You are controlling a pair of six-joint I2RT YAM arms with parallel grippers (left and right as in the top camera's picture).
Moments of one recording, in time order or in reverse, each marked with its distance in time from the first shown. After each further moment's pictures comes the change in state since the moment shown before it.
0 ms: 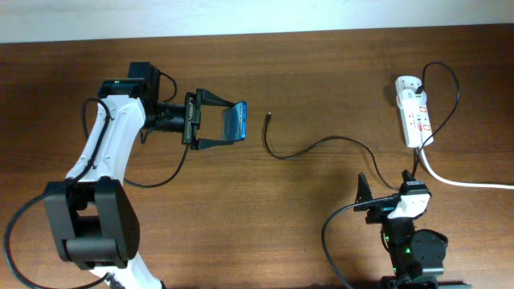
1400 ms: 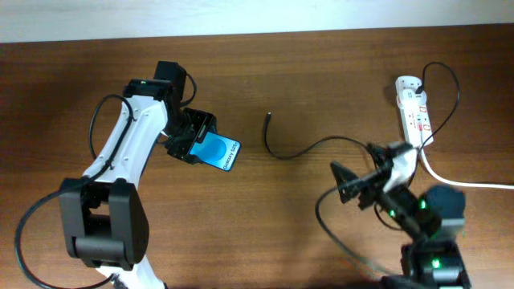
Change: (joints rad) left arm -0.118 0.001 -0.004 0.041 -0.963 0.000; right arm 0.001 0.589 0.414 0.039 -0.512 0.086
